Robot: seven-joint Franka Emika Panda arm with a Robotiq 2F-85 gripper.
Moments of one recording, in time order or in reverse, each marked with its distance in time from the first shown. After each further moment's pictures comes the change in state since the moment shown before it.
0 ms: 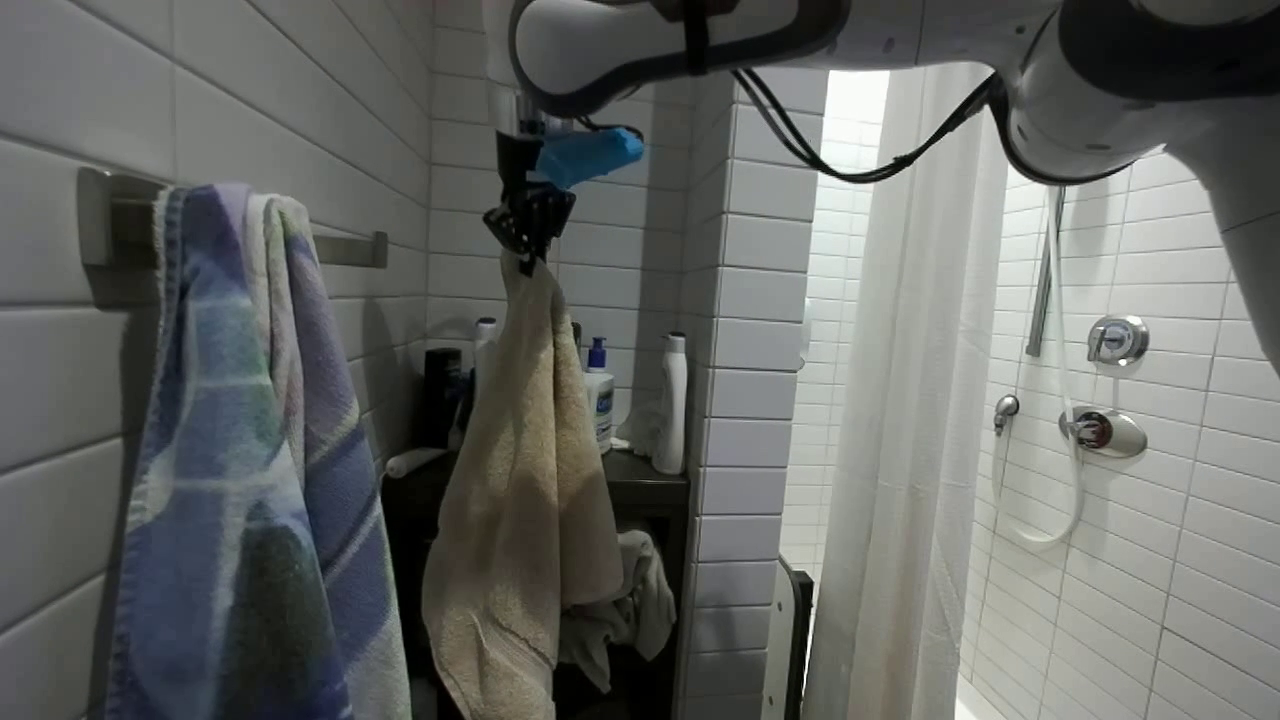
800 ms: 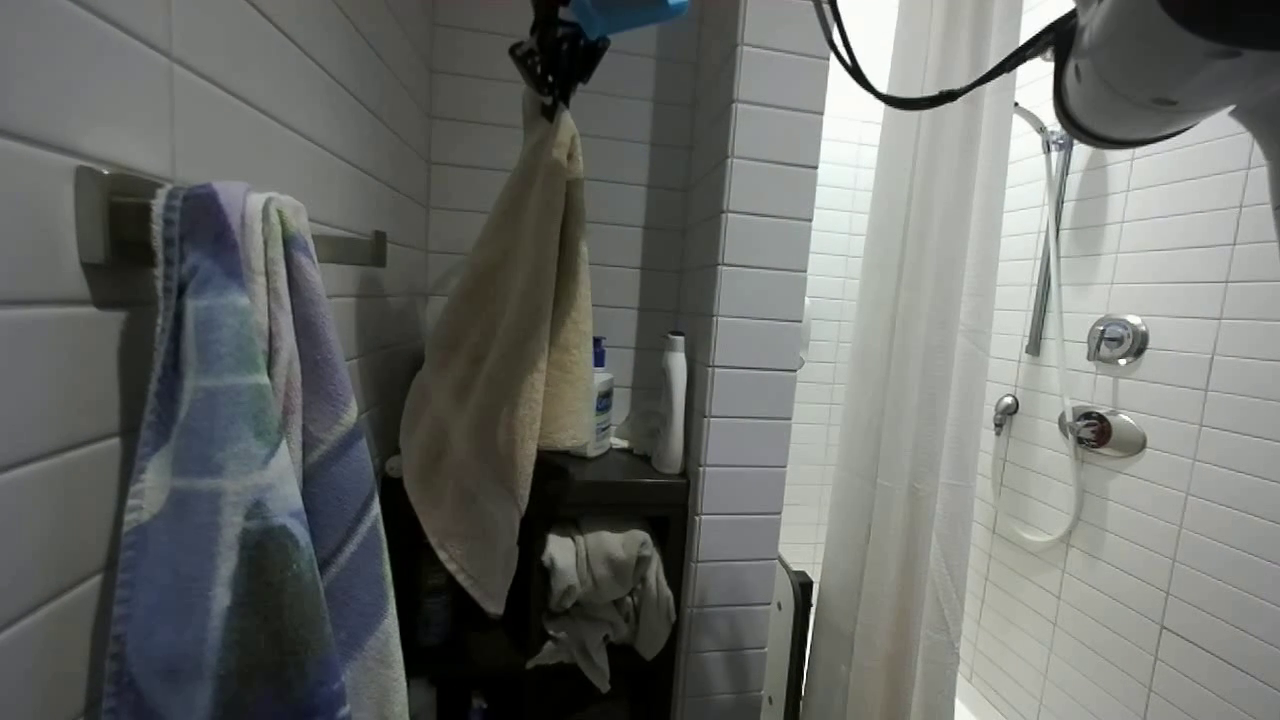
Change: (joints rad) arm 0.026 -0.129 -0.005 0.149 -0.156 0.003 0.034
